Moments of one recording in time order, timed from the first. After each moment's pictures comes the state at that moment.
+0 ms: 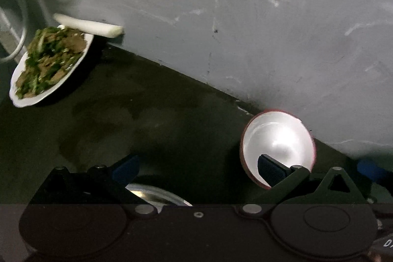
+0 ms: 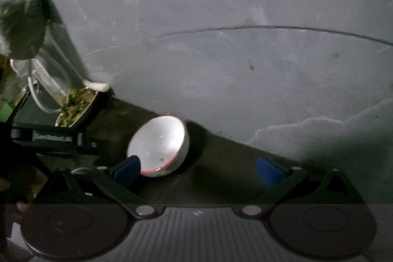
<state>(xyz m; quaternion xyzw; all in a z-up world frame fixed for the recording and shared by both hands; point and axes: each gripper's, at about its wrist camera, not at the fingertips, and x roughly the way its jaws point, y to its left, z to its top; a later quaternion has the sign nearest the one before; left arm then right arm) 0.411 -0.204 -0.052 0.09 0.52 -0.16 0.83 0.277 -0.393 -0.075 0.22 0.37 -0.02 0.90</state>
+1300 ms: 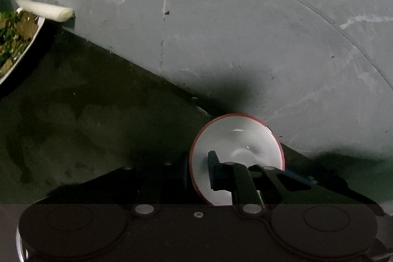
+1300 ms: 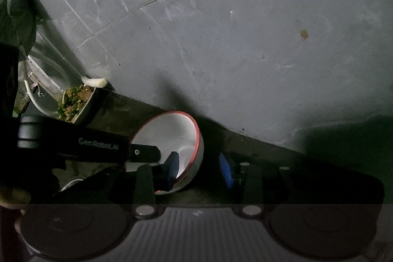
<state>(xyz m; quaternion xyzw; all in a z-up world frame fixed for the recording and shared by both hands) 0.426 -0.232 -0.073 0.03 0.56 -0.21 0.80 0.320 -0.387 -0.101 0.26 0.40 0.00 0.88</state>
